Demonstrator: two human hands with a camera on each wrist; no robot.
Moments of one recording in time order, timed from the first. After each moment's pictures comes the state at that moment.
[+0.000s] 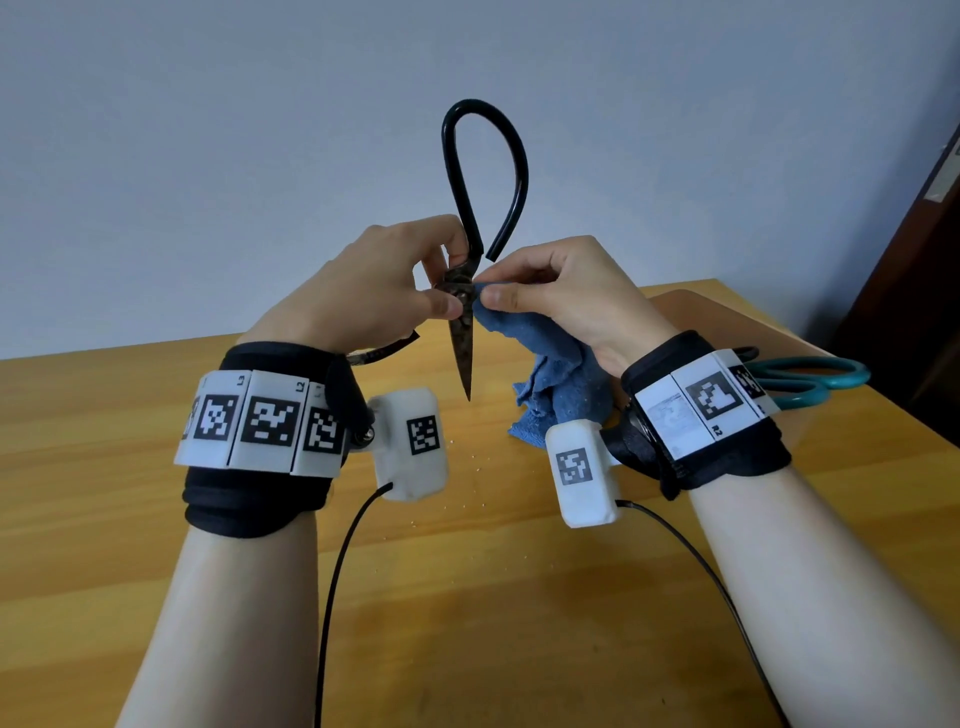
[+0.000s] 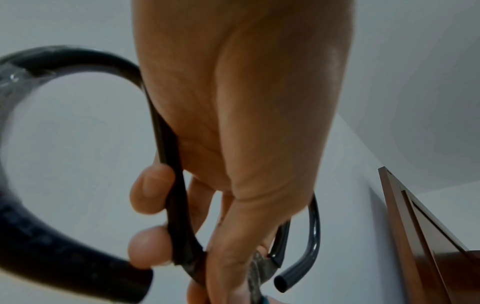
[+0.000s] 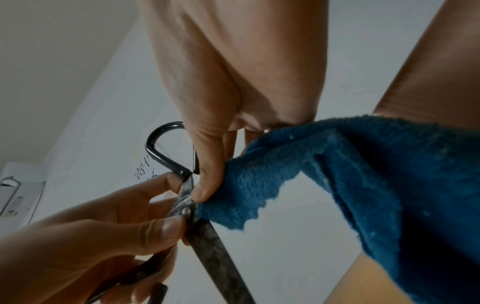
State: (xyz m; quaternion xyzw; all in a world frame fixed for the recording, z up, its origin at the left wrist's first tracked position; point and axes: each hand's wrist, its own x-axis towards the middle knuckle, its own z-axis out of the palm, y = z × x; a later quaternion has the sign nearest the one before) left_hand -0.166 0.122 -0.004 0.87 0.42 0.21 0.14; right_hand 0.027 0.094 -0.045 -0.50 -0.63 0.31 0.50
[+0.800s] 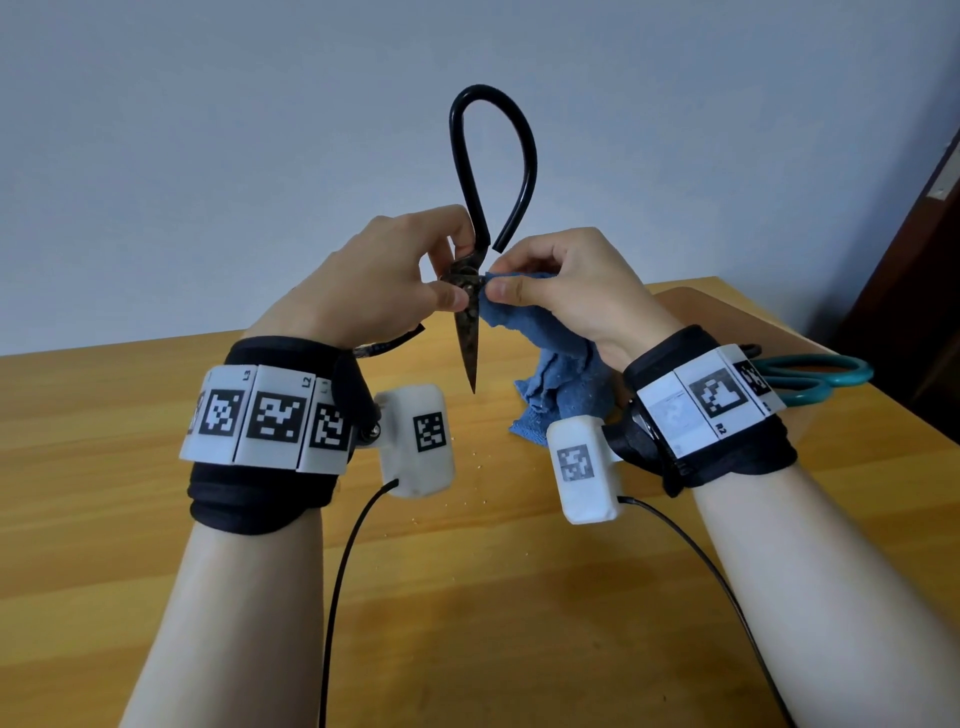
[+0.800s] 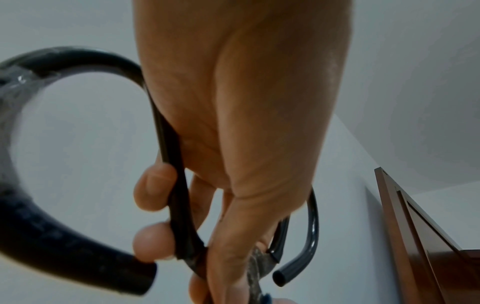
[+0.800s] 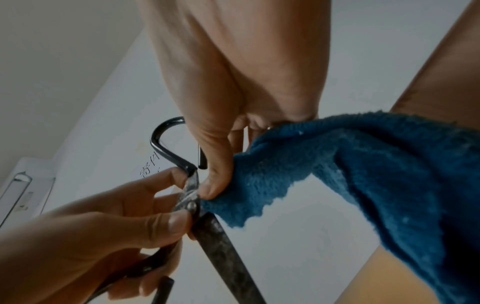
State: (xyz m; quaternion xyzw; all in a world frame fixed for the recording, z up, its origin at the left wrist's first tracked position) left_hand -0.165 0.121 -0.002 0.87 0.41 0.22 0.13; right_hand 0.026 0.096 -0.042 -0.54 -0.63 0.26 0.49
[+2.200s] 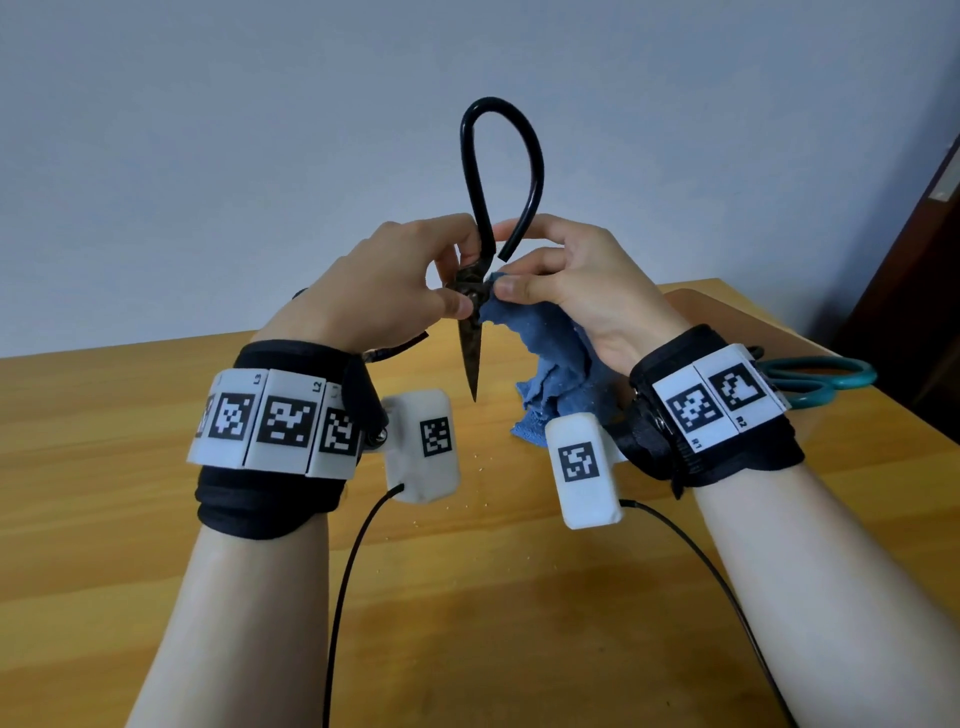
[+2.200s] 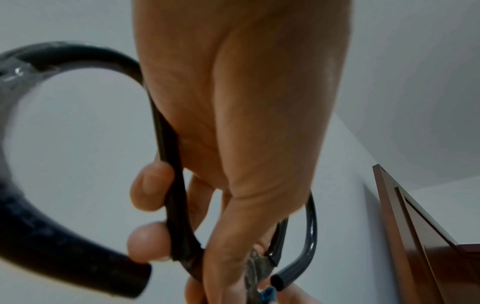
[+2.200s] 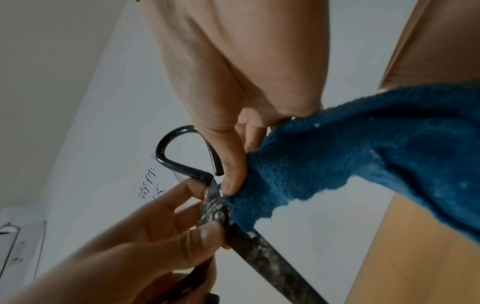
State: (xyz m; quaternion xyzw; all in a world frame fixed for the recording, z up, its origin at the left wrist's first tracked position) left_hand -0.161 0.120 -0.005 0.88 0.41 0.21 0.13; right_hand 0.026 0.093 -0.039 -0.51 -0.59 0.34 0.53
